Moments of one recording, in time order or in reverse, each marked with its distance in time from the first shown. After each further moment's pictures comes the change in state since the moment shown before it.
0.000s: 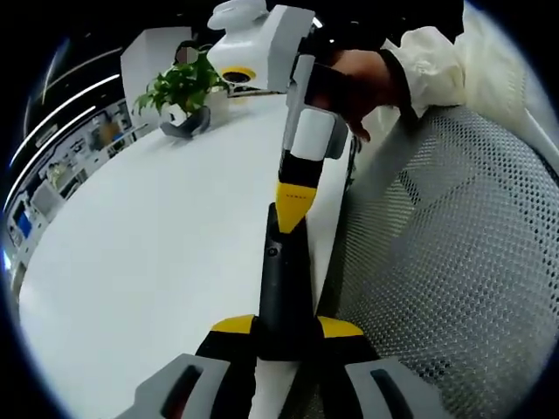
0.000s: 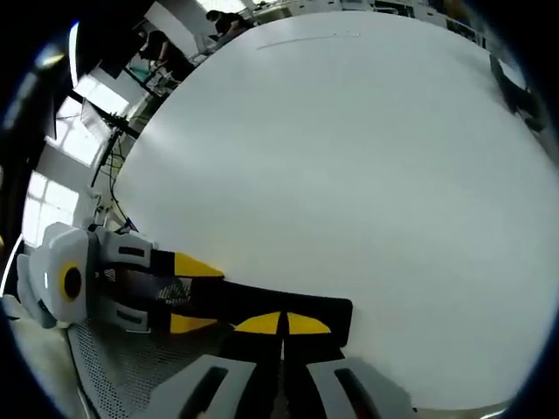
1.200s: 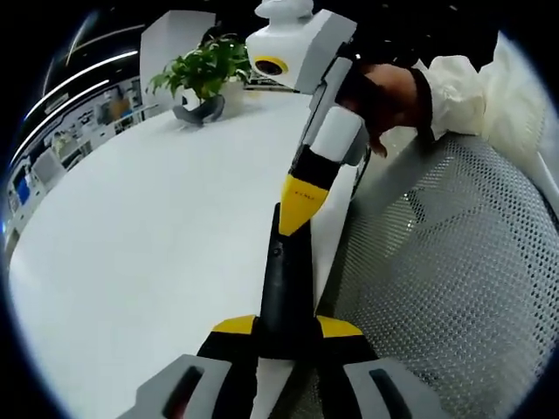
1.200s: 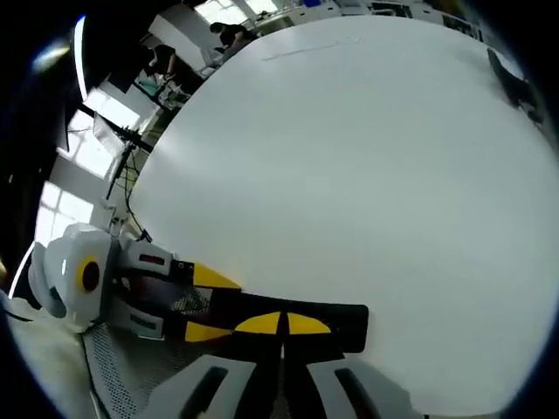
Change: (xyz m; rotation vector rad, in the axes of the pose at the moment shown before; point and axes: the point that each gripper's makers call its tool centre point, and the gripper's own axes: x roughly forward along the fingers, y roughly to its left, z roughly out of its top) left arm 0.000 -0.002 0.003 -0.100 0.006 -0.038; right arm -0.004 0.018 0.012 0.003 -0.078 0.098
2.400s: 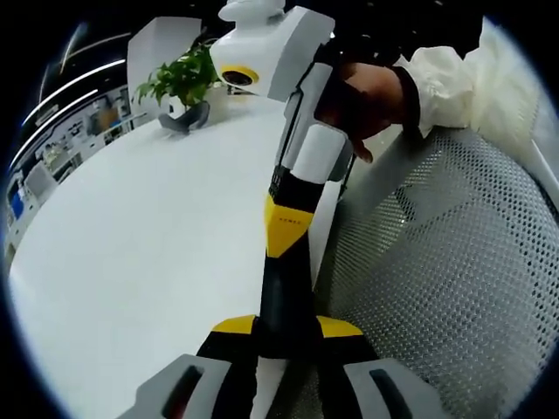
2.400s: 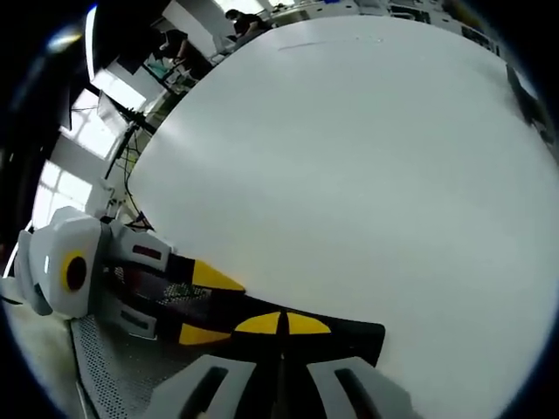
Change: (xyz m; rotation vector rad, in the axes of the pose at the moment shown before) left arm 0.005 -0.008 0.004 0.047 -0.011 -0.027; right arm 0.010 -0.004 -0.012 -0.059 0.067 -0.033
